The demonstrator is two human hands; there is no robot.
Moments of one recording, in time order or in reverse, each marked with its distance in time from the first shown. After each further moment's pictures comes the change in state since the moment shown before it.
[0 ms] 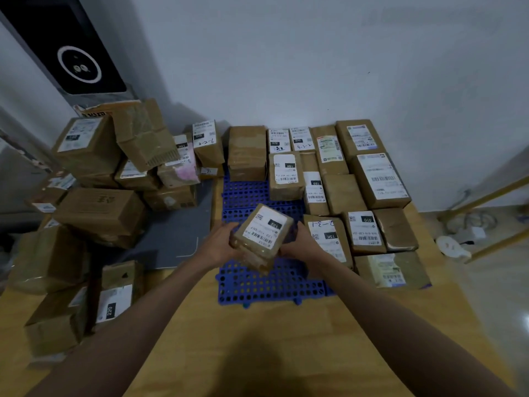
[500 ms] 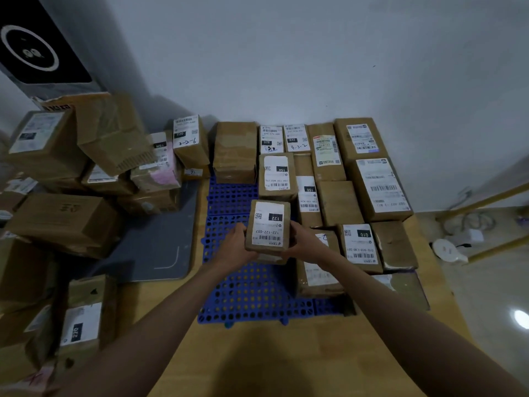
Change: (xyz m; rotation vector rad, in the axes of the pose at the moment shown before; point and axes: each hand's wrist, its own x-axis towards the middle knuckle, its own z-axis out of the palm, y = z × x) left_hand 0.075 0.030 0.055 -0.050 0.001 -0.072; right_hand 0.062 -0.009 -0.058 -0.352 -0.133 -0.170
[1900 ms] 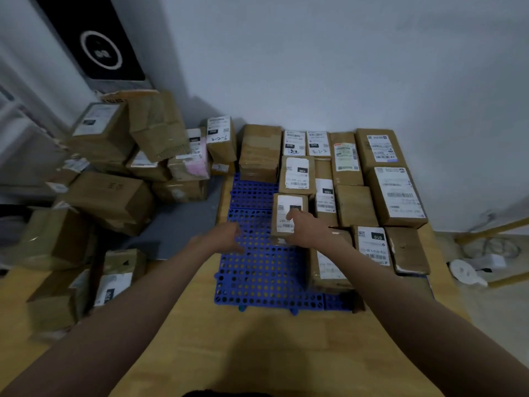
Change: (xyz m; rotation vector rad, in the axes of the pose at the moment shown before) left_hand -0.042 -0.023 -0.071 0.349 -0.267 -0.148; right_hand -0.023 -0.065 0.017 -0.686 -0.009 -0.115
